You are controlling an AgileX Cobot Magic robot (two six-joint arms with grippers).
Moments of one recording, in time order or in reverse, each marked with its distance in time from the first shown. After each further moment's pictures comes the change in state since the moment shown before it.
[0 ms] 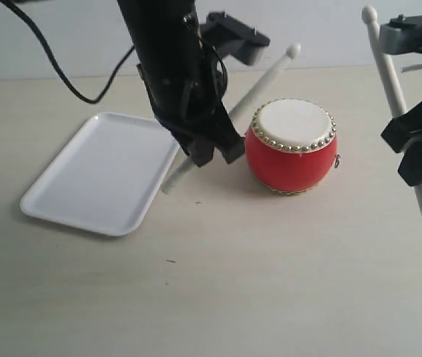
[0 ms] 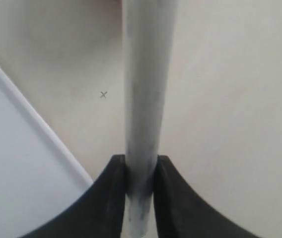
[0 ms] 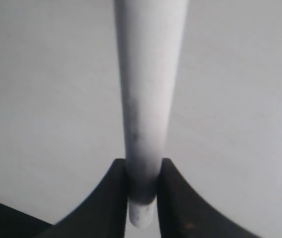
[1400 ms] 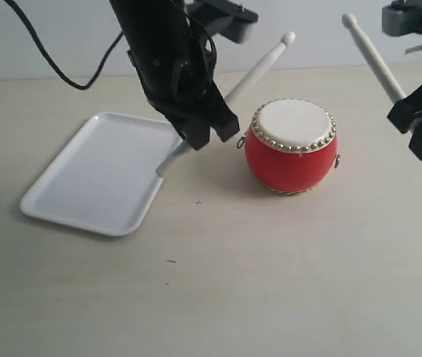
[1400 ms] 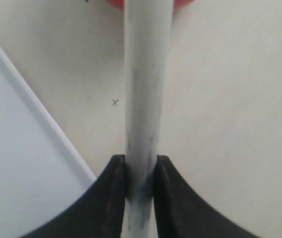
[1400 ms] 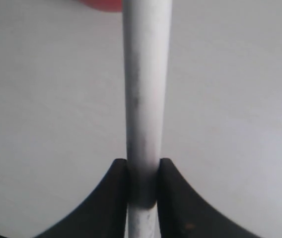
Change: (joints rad) left arm 0.034 -0.012 -0.027 -0.027 0.000 0.006; right arm 0.000 0.035 -0.077 -0.110 -0.001 0.014
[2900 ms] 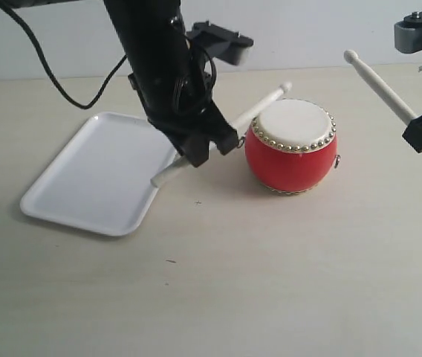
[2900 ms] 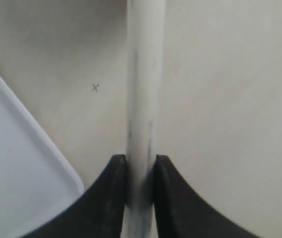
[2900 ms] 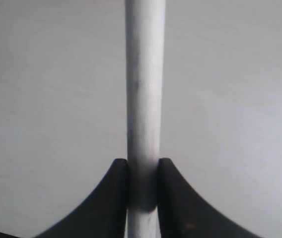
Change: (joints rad) left arm 0.020 0.008 0.029 -0.057 0.000 -0.008; right arm 0.000 -0.019 0.050 -0.072 0.008 0.030
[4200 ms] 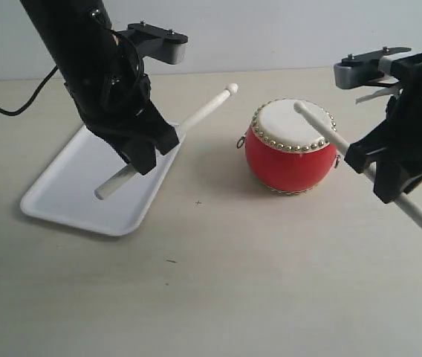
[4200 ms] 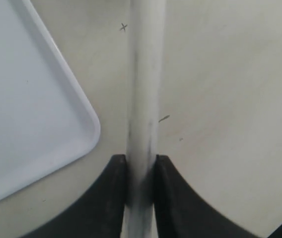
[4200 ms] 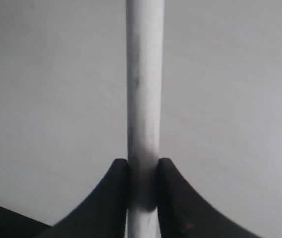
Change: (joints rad) left arm 0.115 -0.149 0.218 -0.040 -0.007 0.034; right arm 0.071 0.171 -0.023 0.122 0.004 -0.011
